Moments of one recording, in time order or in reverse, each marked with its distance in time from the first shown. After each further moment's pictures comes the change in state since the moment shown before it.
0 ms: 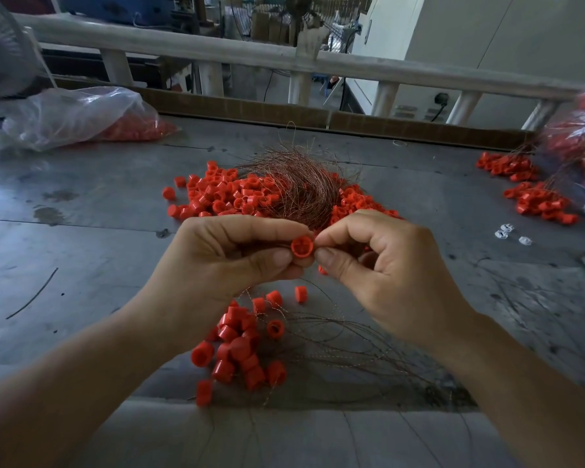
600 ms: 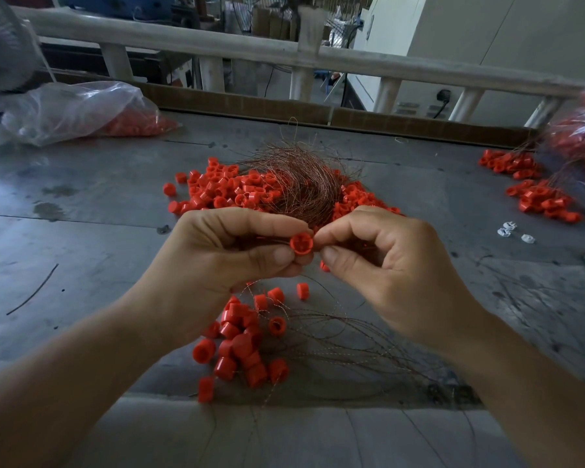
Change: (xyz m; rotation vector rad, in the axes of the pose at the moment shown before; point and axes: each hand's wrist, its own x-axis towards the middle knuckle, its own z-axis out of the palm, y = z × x) left_hand 0.001 0.000 -0.009 -0.017 -0.089 -0.018; right_hand -0.001 -0.004 -0.002 0.080 -0.054 0.026
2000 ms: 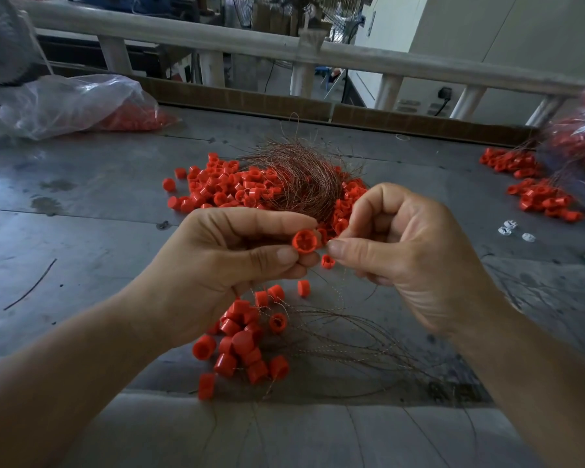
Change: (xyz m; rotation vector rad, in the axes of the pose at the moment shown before) left_hand 0.000 0.006 0.006 -0.162 0.037 -0.119; right_hand 0.006 -0.008 -0.008 0.511 0.040 0.273
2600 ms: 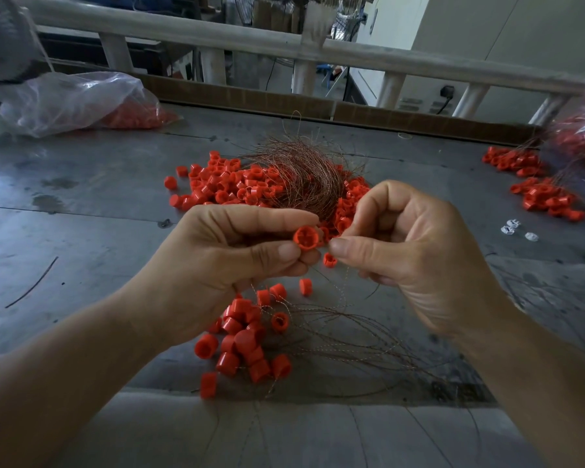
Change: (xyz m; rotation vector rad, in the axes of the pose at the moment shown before) left_hand -0.001 -0.001 -0.002 0.030 -0.005 0.030; right_hand -0.001 0.001 0.001 0.014 -0.017 -0.042
